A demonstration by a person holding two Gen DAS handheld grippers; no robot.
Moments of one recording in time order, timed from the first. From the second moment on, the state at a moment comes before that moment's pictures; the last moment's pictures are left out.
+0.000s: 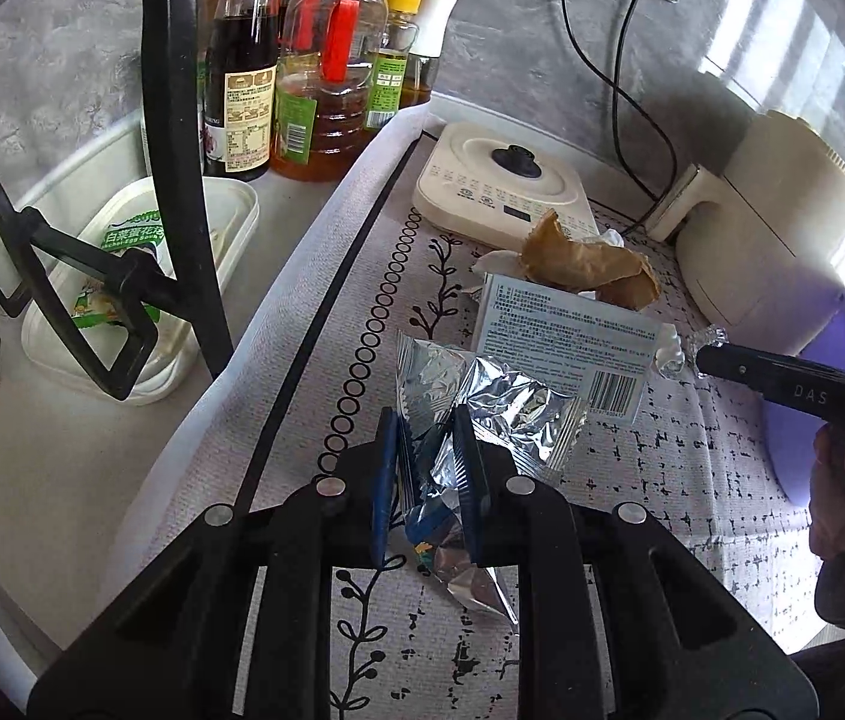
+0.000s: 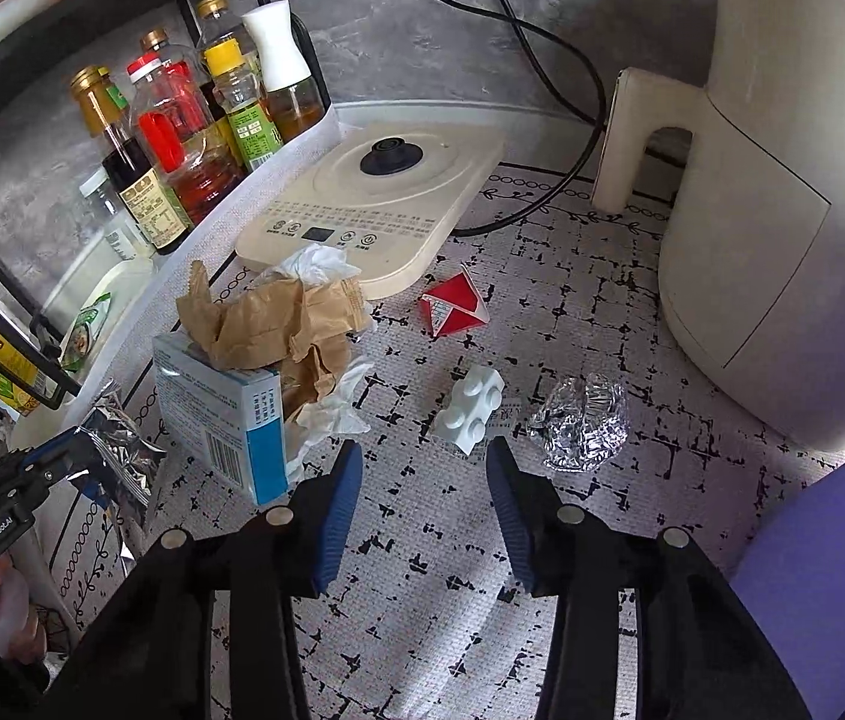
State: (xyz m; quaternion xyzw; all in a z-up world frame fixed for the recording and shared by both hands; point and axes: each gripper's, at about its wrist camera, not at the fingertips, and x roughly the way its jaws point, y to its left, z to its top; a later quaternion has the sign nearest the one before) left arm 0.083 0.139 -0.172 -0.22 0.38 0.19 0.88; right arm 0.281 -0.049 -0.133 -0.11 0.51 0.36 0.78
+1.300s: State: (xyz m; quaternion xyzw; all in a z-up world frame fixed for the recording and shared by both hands) left arm 0.078 0.117 -0.101 -0.18 0.33 0.16 0.91; right arm 0.231 -0.067 -0.036 -0.07 0.40 0.42 0.81
